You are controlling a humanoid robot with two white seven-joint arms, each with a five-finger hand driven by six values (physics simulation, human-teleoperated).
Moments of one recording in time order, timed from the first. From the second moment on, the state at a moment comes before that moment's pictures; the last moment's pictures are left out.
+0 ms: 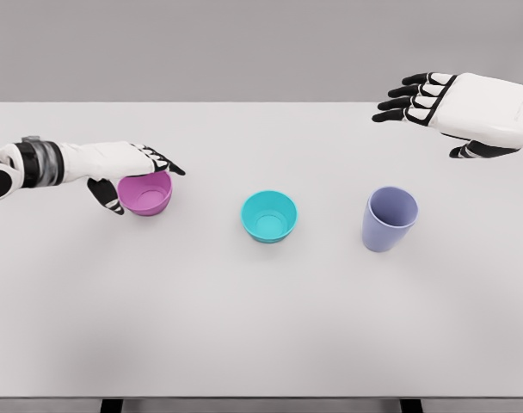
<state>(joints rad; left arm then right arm) -0.83 0.80 -0.90 -1.40 -0.30 -0.34 -0.61 -0.57 -0.96 0.30 -1.75 0.30 -0.61 0.61</state>
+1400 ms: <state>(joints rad) -0.83 0.75 -0.91 -1.32 -0.32 -0.35 -0.61 -0.57 -0.96 0.30 -1.75 0.30 -0.61 0.61</state>
